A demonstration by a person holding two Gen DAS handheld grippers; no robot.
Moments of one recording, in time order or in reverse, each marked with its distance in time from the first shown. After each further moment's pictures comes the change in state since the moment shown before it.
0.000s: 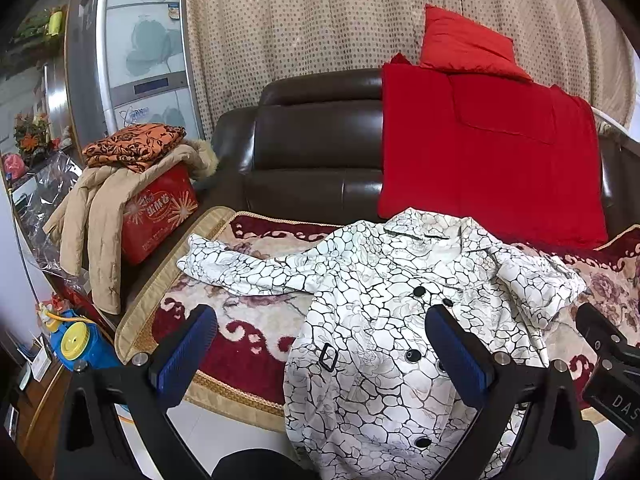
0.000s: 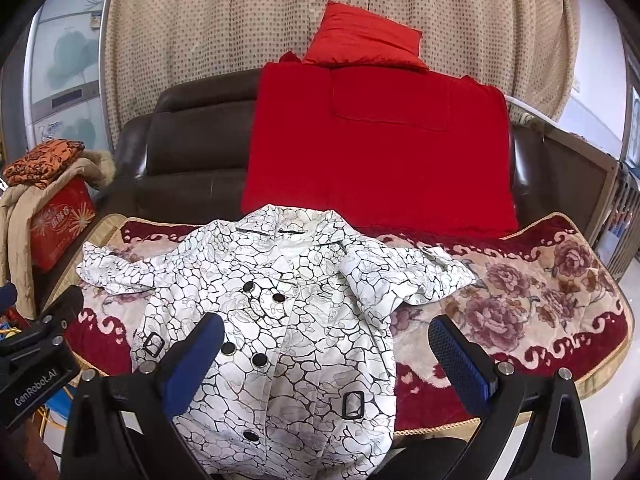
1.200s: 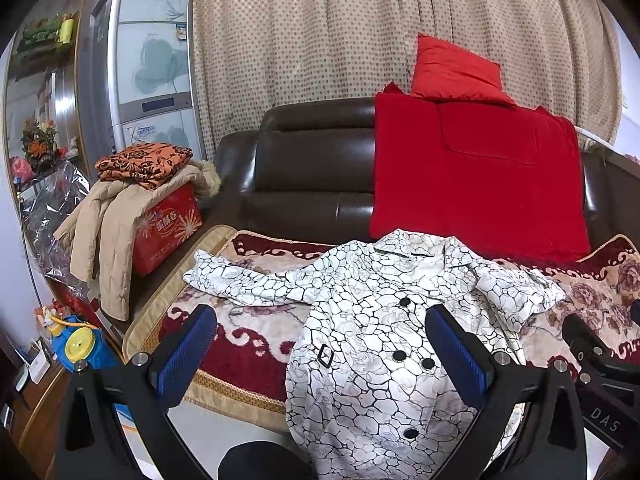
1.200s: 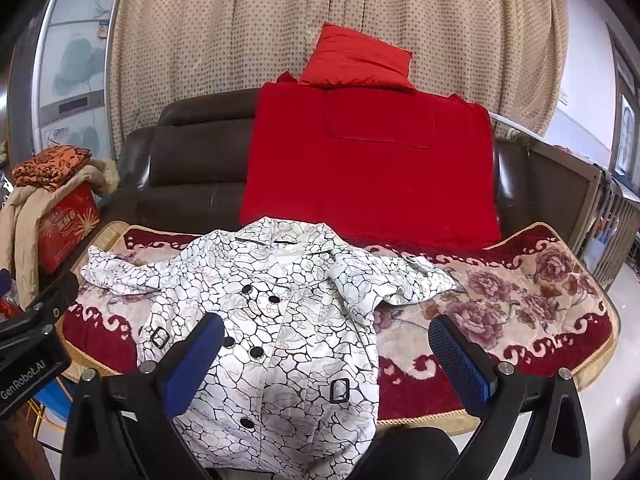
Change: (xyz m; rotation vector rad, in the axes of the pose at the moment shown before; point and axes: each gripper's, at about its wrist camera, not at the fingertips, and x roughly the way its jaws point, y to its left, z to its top) left arm -0.064 0.012 -0.006 -0.014 -0.090 -0.030; right arm -0.057 -0.004 -0.015 -0.012 -0.071 -0.026
